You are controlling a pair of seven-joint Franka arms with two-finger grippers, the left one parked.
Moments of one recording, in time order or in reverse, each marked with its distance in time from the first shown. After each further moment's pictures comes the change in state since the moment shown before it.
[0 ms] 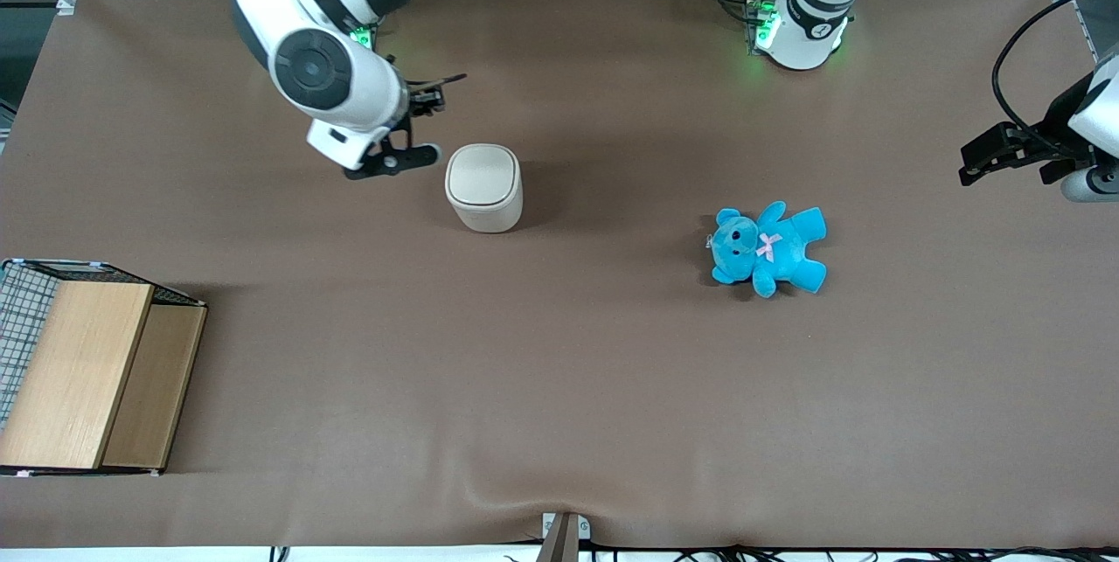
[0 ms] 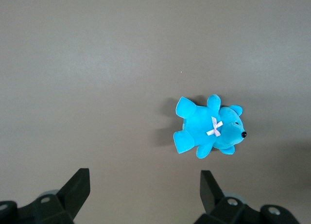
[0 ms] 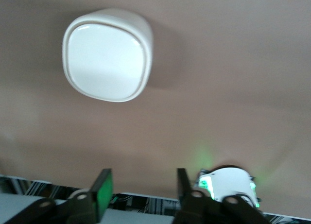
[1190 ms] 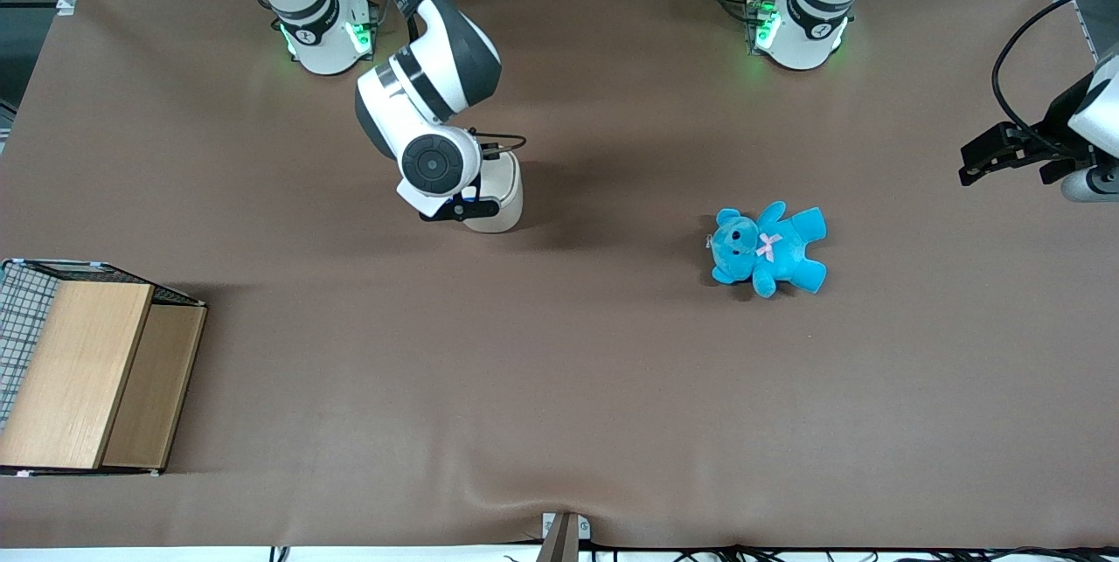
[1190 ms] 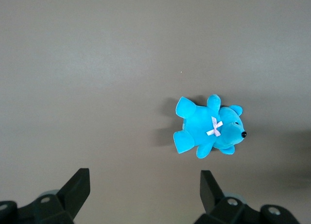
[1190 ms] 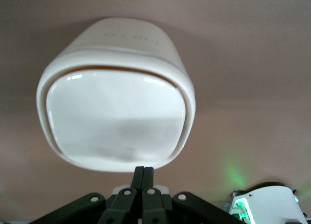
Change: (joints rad) arm 0.096 0.249 -0.025 -0.004 0.027 0.193 0.123
